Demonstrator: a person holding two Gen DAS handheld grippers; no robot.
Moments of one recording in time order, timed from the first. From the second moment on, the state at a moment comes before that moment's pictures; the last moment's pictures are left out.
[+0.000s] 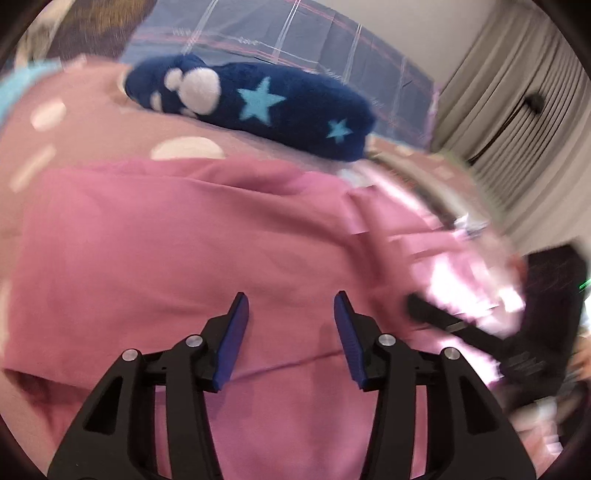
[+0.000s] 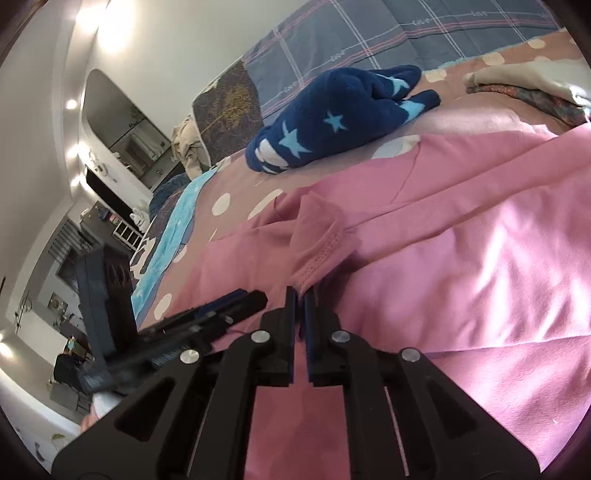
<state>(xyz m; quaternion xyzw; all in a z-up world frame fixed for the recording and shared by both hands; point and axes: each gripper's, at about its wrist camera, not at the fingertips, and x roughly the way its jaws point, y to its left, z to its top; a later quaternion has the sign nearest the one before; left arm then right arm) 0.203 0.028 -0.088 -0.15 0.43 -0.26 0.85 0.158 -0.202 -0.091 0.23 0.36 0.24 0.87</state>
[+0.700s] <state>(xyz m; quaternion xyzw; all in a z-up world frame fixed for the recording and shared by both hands) 0.220 -0.010 -0.046 -0.15 0.42 -0.28 0.85 0.173 -0.198 -0.092 0.24 0.36 0.24 0.87</state>
